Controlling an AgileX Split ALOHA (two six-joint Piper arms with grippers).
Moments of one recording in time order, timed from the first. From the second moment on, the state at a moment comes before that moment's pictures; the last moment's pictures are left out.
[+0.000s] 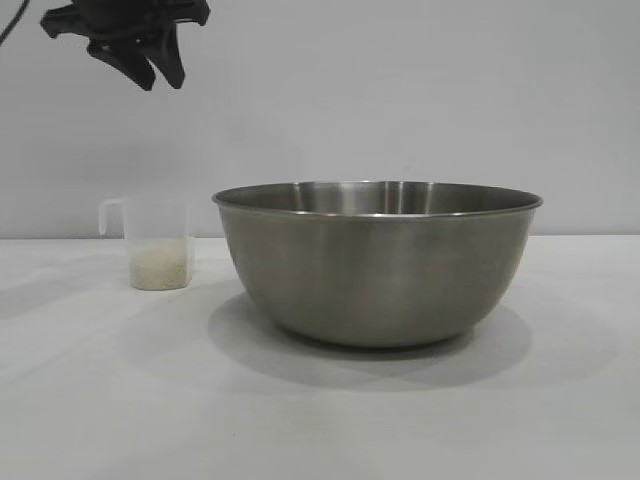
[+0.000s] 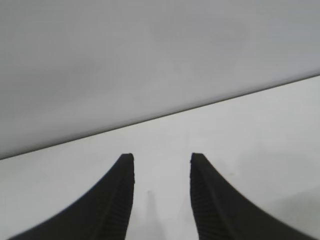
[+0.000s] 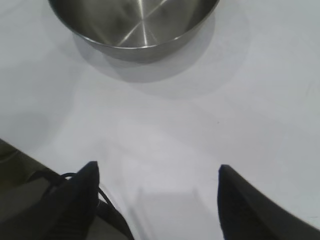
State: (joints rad) left arm -0.23 1.75 -1.09 -0.14 -0.11 0.13; right arm 0.44 0.34 -0.50 0.14 1.05 -0.13
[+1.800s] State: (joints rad) left arm -0.25 2.18 -0.67 -0.07 -1.14 0.08; right arm 0.44 0.04 -0.49 0.05 1.14 -0.07
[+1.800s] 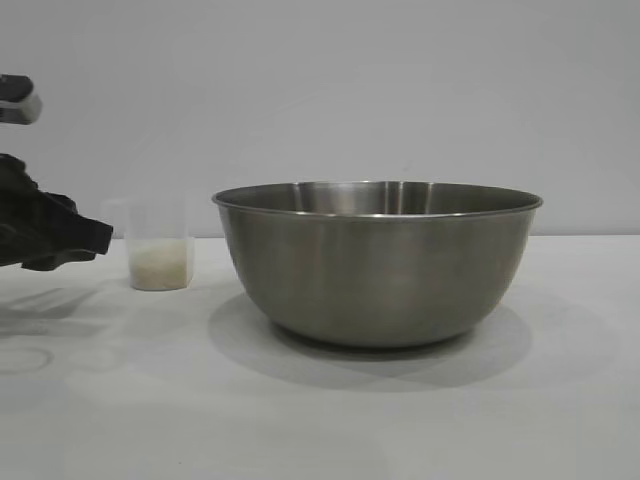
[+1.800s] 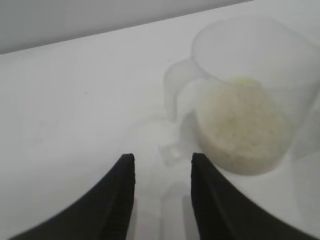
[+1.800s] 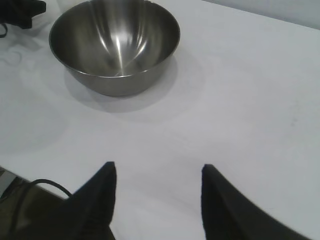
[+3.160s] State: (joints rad) left arm -0.25 2.03 -0.84 0.22 -1.13 0.25; right arm 0.44 0.04 -0.49 0.03 1.14 -0.04
